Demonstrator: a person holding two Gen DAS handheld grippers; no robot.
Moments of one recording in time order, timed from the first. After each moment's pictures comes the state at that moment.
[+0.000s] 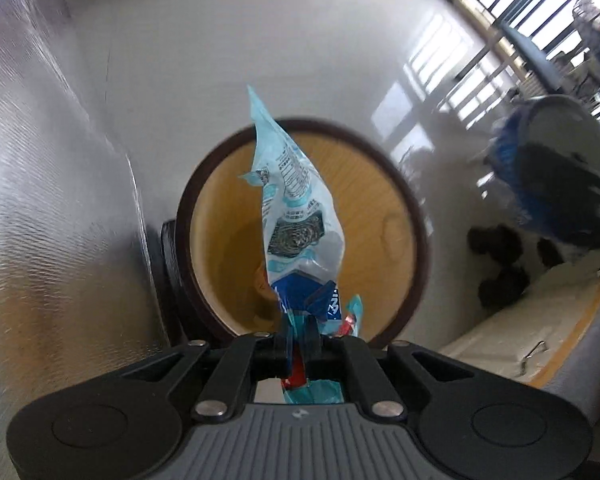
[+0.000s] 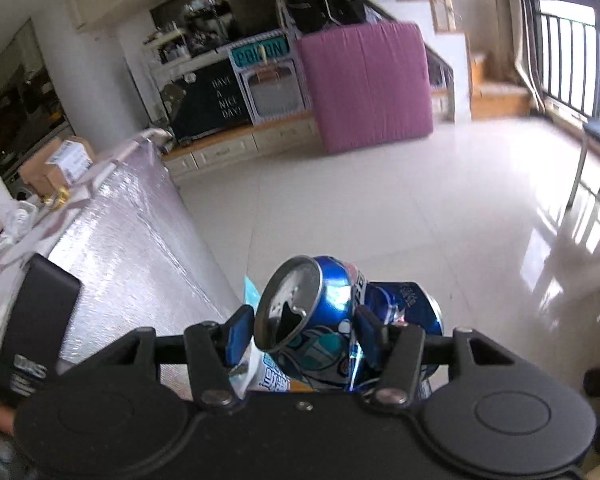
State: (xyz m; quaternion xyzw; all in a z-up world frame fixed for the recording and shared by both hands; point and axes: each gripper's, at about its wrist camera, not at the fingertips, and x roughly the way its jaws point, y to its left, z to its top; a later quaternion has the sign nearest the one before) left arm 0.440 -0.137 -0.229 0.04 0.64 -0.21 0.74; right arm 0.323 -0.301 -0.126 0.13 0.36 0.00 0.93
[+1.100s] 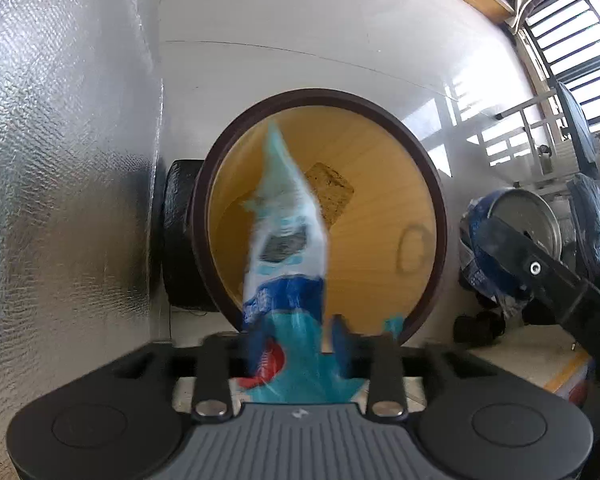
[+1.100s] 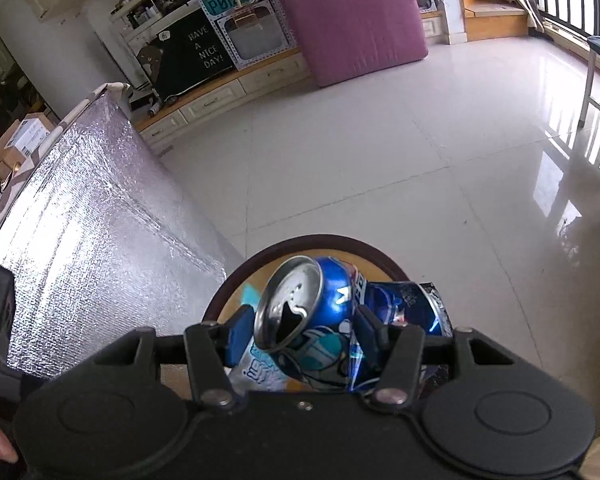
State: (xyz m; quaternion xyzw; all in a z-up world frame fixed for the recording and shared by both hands) left arm 0.442 -0.116 -0.246 -0.09 0.68 -0.14 0.72; right arm 0.359 -0.312 -0.193 0.20 0.43 0.01 0.88
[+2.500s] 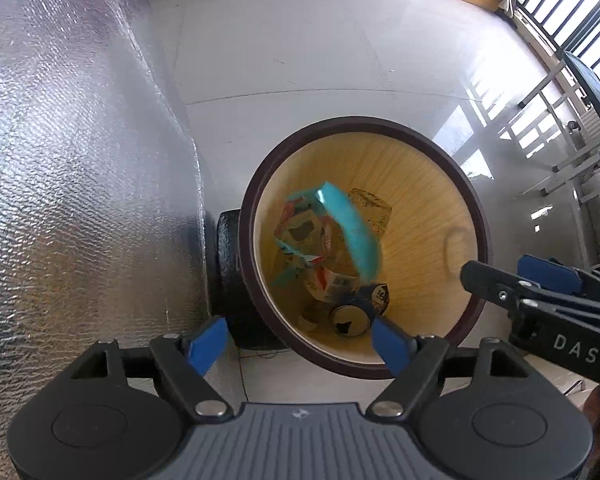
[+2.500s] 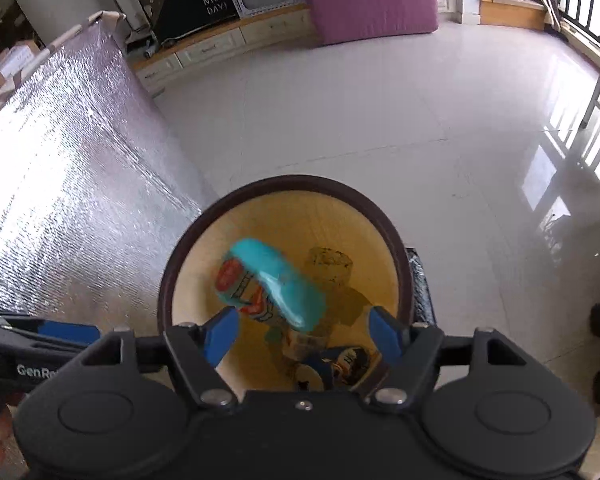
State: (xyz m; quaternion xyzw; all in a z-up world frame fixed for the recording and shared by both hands) left arm 0.418 -0.123 -0.236 0.03 0.62 -0.11 0.78; right arm 0.363 -0.305 -0.223 0.13 0.50 0.02 0.86
